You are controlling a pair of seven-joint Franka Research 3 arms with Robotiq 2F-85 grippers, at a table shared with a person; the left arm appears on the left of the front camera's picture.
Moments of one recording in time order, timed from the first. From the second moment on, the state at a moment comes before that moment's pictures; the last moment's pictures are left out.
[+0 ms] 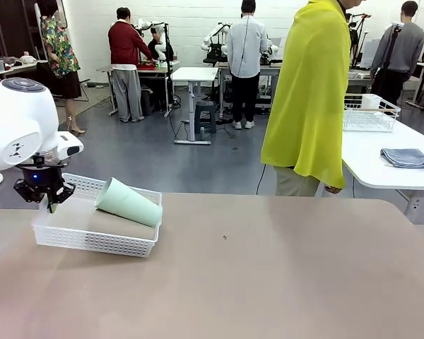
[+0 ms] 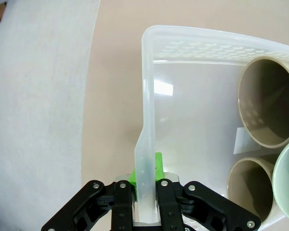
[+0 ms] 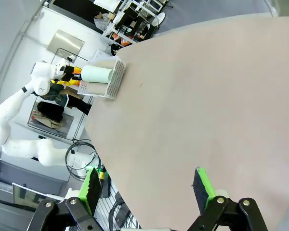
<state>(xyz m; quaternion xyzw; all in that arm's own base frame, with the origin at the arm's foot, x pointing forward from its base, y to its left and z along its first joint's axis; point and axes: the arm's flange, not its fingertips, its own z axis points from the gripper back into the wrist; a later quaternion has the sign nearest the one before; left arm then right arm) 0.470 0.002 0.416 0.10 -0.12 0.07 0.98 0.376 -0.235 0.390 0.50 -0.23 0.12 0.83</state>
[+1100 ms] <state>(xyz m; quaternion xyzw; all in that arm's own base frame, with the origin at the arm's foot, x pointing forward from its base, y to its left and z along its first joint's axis) 0.507 0.051 0.397 0.10 -0.10 0.05 0.99 0.376 -0.235 0.390 0.50 -0.23 0.12 0.83</state>
